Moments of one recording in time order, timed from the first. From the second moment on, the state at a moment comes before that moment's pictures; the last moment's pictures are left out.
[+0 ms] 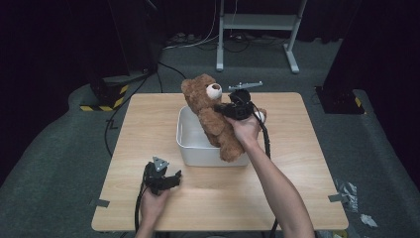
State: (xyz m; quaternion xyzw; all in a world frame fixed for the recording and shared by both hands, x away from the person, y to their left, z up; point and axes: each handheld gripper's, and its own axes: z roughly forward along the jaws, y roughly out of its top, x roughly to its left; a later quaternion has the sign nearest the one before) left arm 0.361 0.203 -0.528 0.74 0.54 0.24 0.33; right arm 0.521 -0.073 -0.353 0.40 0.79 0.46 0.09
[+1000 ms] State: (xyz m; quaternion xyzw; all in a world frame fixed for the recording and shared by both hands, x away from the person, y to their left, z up) left arm 0.361 0.203 -0.528 0.74 0.54 0.24 0.33; right arm 0.523 -0.075 -0.359 0.40 0.81 0.43 0.06
